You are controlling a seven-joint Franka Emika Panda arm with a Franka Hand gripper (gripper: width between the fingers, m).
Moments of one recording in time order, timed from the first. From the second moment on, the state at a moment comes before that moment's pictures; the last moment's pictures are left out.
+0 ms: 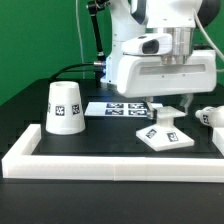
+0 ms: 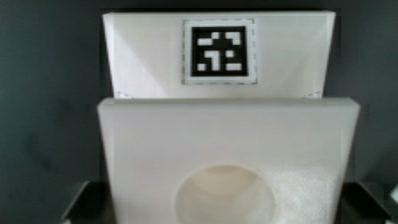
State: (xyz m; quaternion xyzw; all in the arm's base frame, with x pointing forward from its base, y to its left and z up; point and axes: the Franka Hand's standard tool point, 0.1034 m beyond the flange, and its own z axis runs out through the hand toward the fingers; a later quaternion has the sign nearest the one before) arm 0.521 0.058 0.049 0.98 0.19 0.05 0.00
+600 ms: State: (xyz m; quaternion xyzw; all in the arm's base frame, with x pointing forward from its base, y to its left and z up) arm 0.530 0.059 0.050 0.98 0.19 0.07 0.00
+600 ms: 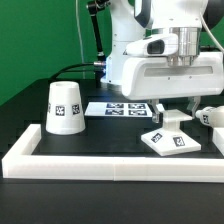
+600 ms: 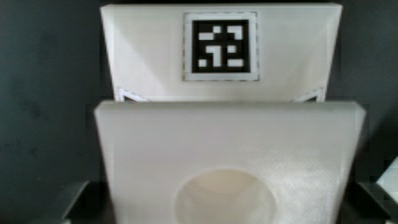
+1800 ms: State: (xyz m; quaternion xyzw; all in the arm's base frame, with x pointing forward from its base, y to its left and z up) arm 0.565 0.084 0.051 0.98 0.18 0.11 0.00
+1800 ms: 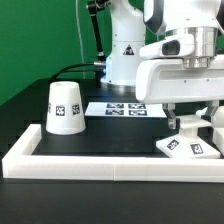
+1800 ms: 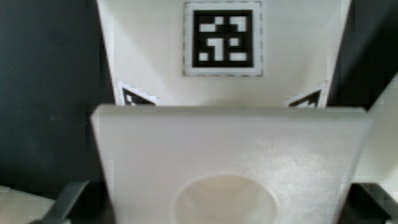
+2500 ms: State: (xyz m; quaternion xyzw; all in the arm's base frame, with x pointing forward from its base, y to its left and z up) arm 0.583 0.097 0.052 0.99 0.09 0.11 -0.01
